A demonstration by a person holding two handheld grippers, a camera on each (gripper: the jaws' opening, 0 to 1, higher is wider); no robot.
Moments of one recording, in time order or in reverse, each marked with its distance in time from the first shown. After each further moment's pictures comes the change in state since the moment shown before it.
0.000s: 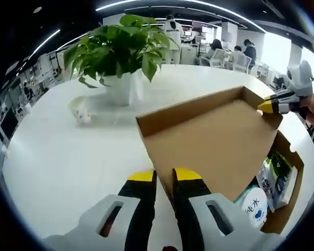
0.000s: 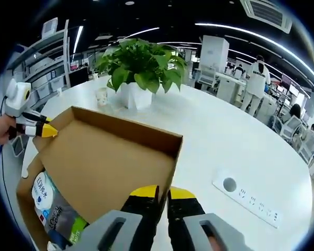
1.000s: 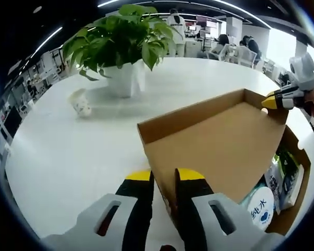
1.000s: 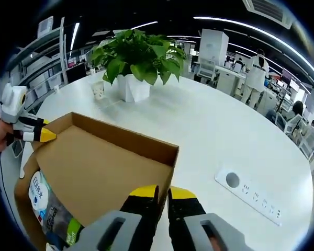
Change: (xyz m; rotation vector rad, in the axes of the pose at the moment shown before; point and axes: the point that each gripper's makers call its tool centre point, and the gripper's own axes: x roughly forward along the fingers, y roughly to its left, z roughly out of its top) left arm 0.013 -0.002 -0.015 -0.003 0.047 0.044; right arm 0.015 -0.005 -0.010 0.014 0.057 -0.003
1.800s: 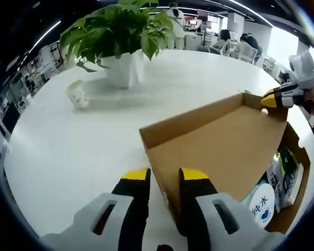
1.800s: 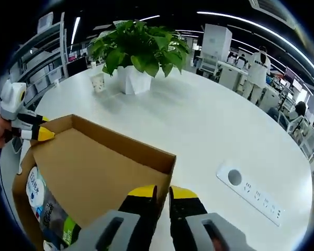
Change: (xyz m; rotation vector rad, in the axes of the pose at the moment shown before) left arm 0.006 -0.001 -0.012 -0.018 0.062 -0.015; right arm 0.007 -0.001 -0.008 -0.013 0.054 0.005
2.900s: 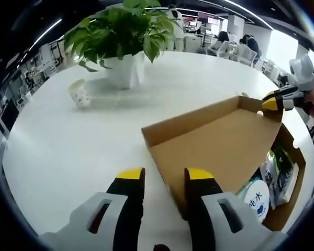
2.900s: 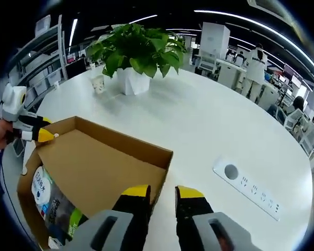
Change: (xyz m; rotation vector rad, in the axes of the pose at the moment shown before) left arm -0.017 0.002 0.000 -0.019 -0.010 -0.018; right arm -0.023 -0.001 -0.004 0.027 0.003 0.005
